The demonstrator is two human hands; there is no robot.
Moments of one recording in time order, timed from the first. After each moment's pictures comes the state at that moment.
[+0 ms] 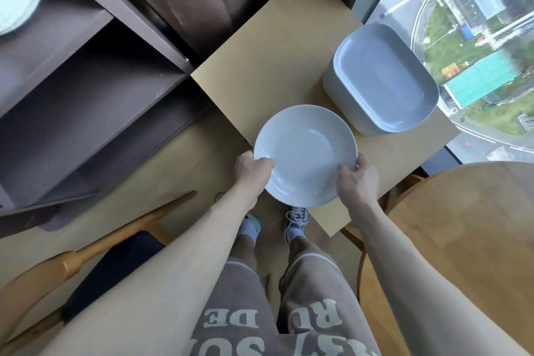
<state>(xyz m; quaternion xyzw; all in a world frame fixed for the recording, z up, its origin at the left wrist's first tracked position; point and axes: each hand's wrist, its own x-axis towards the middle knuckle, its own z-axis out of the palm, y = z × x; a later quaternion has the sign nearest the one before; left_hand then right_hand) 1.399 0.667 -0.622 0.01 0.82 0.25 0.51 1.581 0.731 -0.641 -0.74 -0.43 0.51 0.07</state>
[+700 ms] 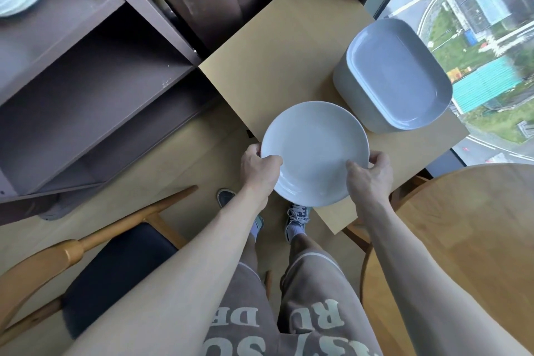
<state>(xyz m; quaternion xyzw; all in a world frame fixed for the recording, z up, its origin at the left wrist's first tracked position) 1.410 0.657 -0.617 -0.01 0.81 0.33 0.48 1.582 0.727 -0.636 -0.78 -0.37 0.48 0.13</state>
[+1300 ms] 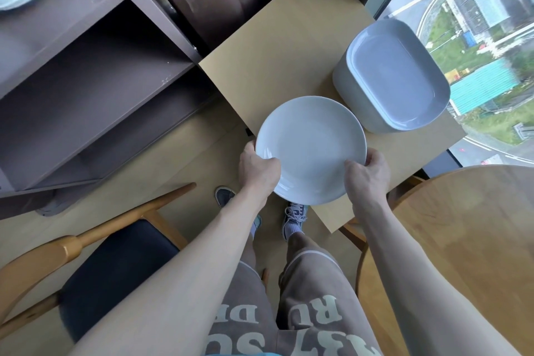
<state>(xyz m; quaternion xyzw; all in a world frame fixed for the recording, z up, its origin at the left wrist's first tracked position) 1.412 0.655 -0.610 0.01 0.83 0.32 0.46 1.575 0.728 -0.620 -0.77 -0.38 0.50 0.12</state>
